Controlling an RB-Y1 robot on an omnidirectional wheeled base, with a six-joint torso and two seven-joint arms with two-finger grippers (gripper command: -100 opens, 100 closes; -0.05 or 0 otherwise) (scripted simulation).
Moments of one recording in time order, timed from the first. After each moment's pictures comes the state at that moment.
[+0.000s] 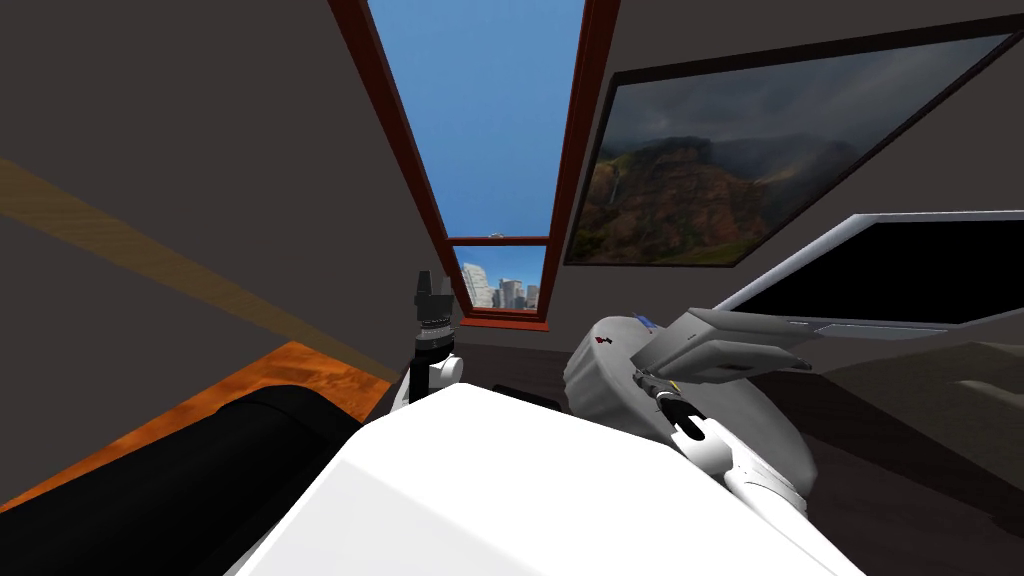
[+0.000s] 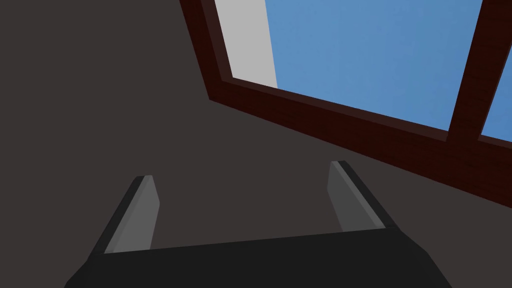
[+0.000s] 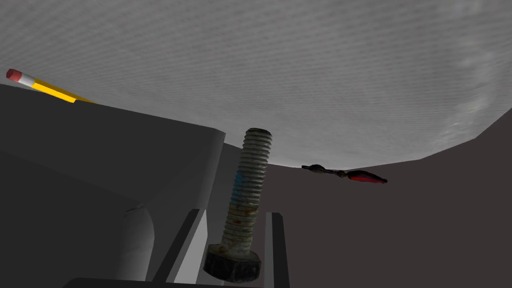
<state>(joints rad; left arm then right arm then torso) 0.53 -0.04 0.05 -2.33 0.03 -0.62 -0.07 0.05 -0.65 0.12 -0.93 0.41 -0.09 0.60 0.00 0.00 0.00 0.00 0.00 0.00</state>
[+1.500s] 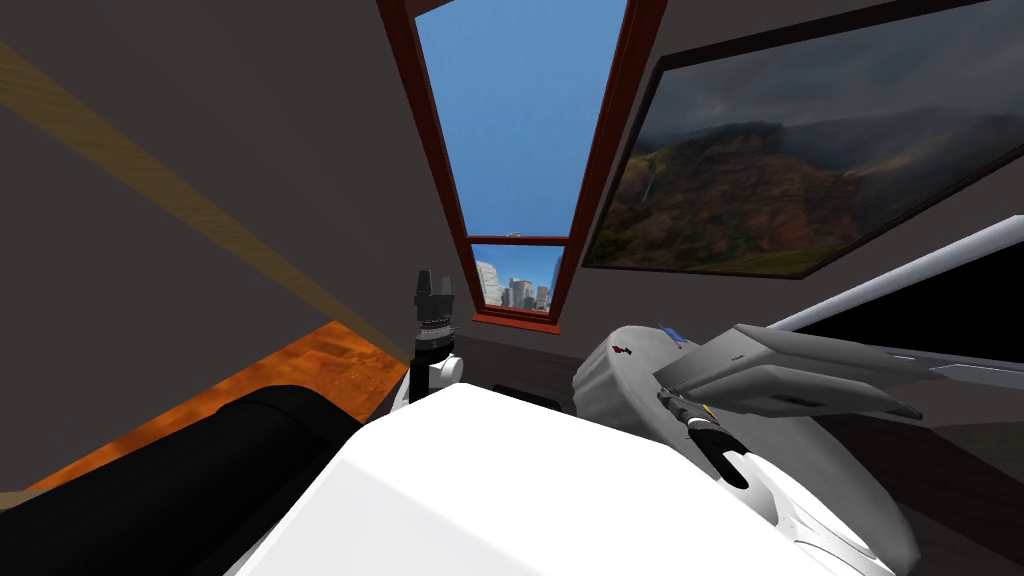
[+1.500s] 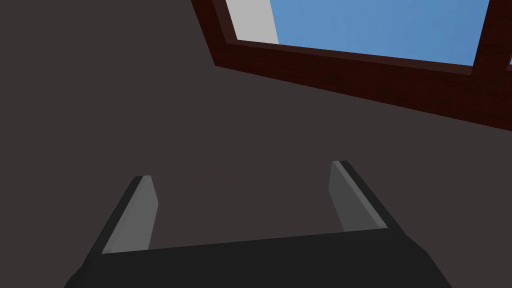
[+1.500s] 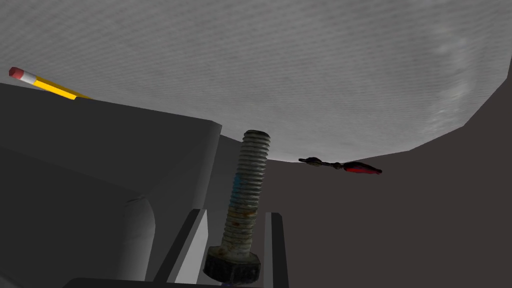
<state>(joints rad) 0.53 -0.04 0.05 -2.33 0.03 -0.62 -0.07 0.19 -0.61 -0.13 -0.96 0.85 -0.17 0.23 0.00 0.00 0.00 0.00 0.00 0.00</state>
